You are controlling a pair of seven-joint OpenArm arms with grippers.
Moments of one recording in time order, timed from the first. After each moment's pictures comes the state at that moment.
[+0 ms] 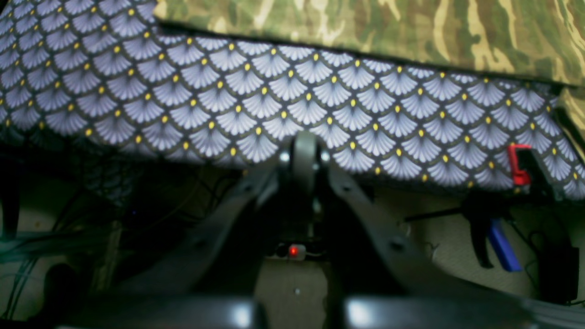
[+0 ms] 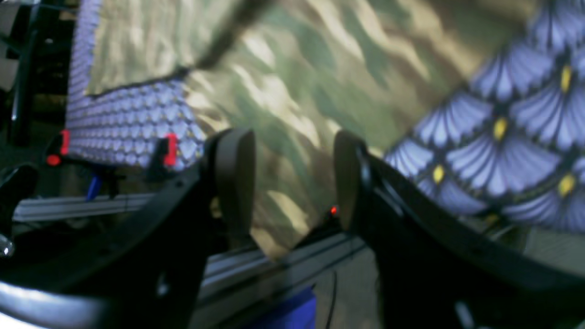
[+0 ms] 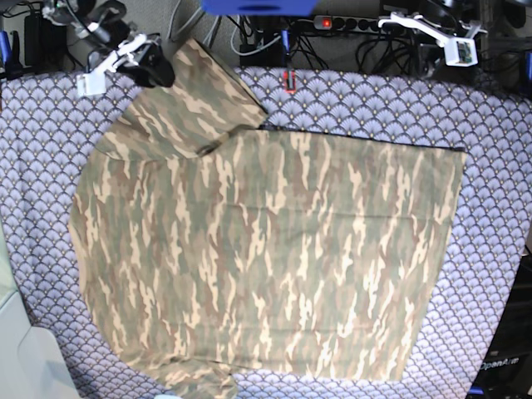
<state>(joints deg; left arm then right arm) 53.0 1.8 -24.8 115.3 -14.0 -22.3 9.8 -39.8 9.5 16.5 97.3 50.1 33.2 -32.1</state>
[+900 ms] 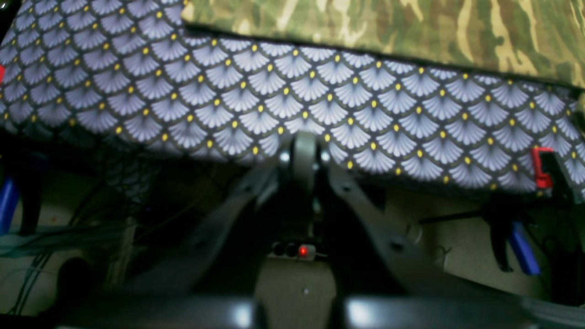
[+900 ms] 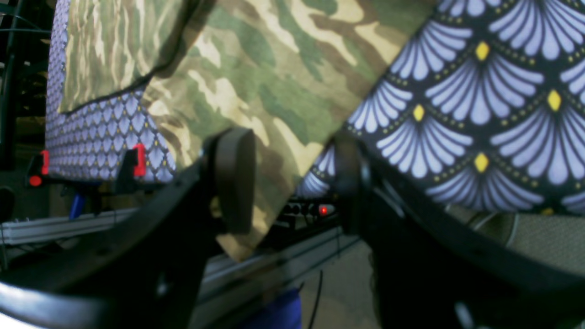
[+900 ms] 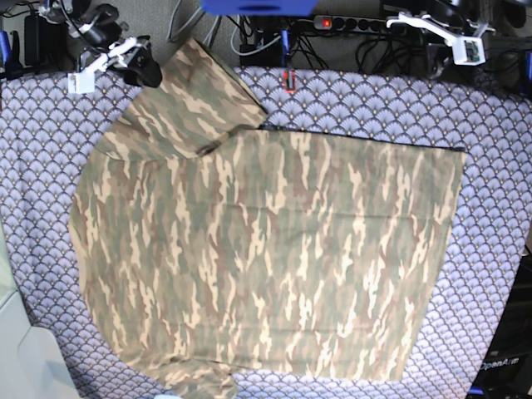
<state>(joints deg) 53.0 2.0 -27.2 115.3 -14.0 -22.5 9.8 -39.3 9.5 19.9 94.5 50.3 33.1 -31.8</state>
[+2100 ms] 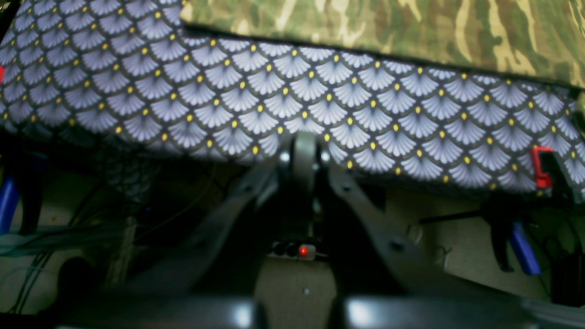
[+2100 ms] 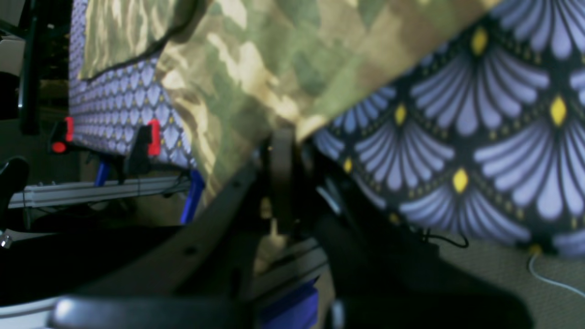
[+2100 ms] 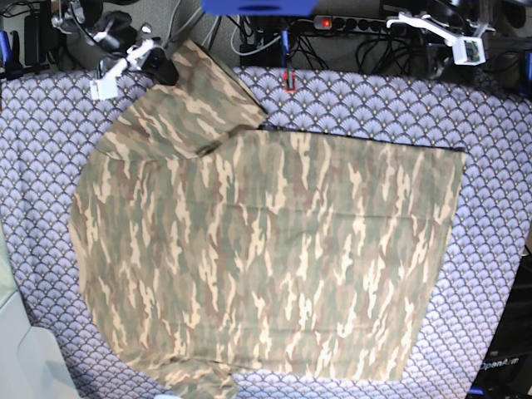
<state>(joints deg) 53.0 1.9 -27.3 115.3 -14.0 -22.1 9.8 -34.9 10.5 14.6 89.9 51.0 34.5 -35.6</state>
